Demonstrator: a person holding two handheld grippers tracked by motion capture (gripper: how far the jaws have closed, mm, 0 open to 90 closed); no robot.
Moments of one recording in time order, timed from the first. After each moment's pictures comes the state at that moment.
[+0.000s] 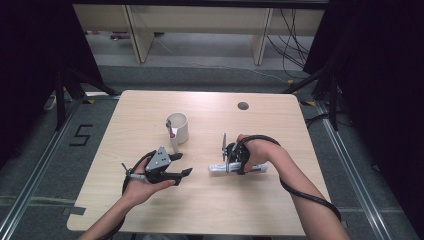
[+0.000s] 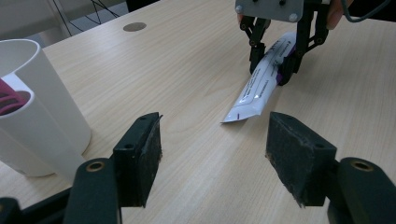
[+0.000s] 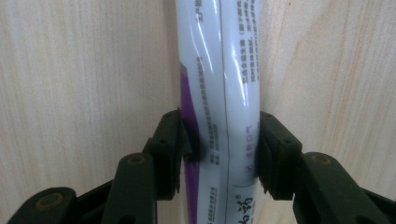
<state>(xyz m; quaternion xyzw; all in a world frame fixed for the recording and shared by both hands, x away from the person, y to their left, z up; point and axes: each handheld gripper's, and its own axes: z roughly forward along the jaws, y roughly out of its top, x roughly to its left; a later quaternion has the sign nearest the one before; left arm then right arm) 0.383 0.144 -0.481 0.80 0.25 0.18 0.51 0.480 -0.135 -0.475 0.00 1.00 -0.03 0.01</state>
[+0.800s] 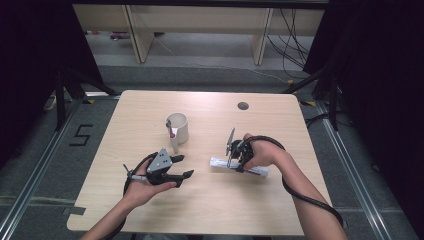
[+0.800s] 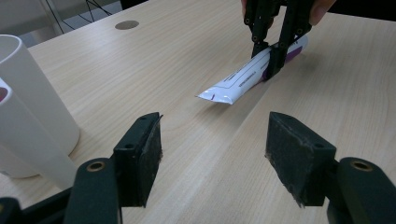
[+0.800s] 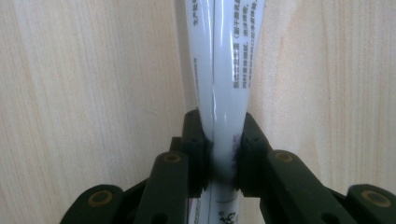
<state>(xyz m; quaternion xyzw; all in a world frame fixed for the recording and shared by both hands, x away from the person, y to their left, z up) 0.381 0.140 -0.484 0.81 0.24 0.17 0.51 0.482 -0.152 -0.473 0.08 1.00 0.04 -0.01</state>
